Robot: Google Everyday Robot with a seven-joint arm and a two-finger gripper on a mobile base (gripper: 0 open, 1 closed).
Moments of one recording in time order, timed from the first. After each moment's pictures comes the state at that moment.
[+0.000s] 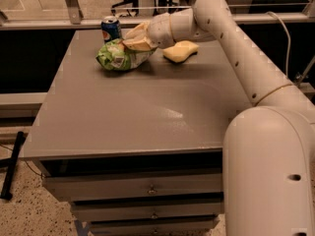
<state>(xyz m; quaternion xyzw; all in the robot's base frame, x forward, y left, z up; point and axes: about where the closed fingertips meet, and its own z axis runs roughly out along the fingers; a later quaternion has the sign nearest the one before) 0.760 0.075 0.893 -0.65 0.49 0.26 0.52</state>
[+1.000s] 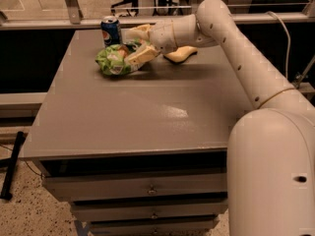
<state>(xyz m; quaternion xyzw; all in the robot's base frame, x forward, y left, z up) 0.744 0.071 0.883 -0.65 0.49 0.29 0.51</state>
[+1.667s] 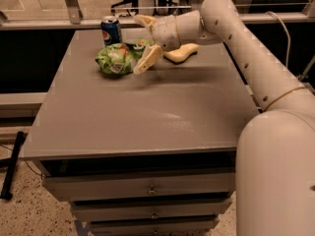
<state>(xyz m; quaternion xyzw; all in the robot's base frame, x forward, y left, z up) 0.731 0.066 0.899 -0.65 0.48 0.29 0.51</state>
